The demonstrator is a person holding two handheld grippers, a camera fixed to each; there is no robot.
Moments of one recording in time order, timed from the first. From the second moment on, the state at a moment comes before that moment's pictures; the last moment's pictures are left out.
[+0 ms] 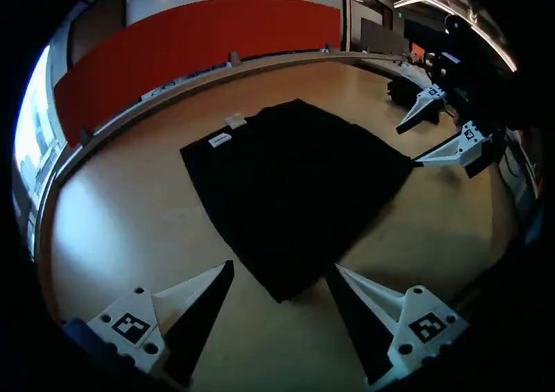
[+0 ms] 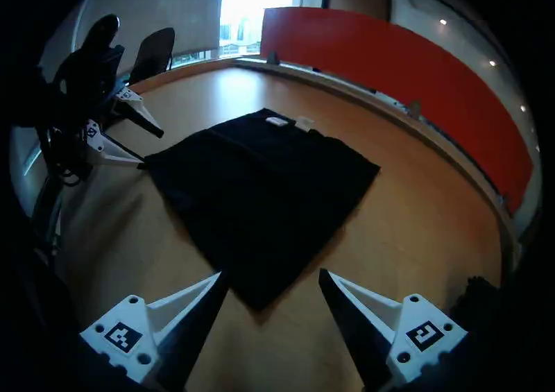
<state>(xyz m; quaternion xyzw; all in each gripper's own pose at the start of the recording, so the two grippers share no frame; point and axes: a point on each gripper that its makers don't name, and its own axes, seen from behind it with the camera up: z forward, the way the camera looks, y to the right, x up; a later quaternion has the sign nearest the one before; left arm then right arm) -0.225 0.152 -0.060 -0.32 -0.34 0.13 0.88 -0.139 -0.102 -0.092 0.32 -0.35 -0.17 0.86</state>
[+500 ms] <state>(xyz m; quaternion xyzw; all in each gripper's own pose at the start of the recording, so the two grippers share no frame) -0.242 0.156 -0.063 -0.32 -0.37 0.13 0.86 -0.152 -0.104 -0.096 0.34 -0.37 -0.16 0.85</state>
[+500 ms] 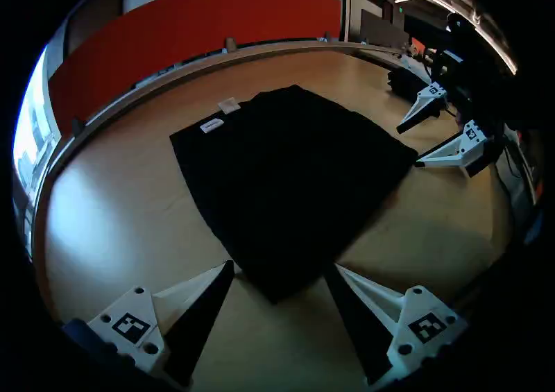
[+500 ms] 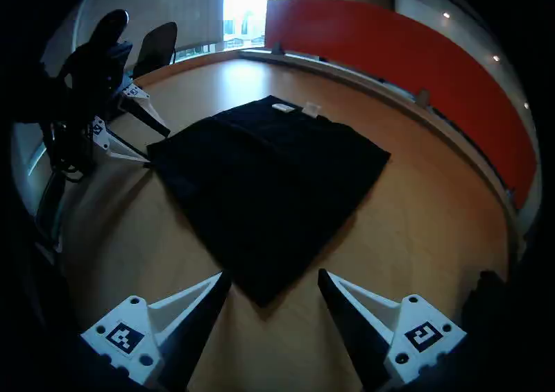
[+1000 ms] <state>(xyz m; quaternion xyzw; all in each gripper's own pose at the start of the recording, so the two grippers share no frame) -0.243 0.154 -0.065 -0.31 -0.38 0.12 0.86 -0.155 -0.106 -0.103 0.35 -0.38 -0.16 0.84</state>
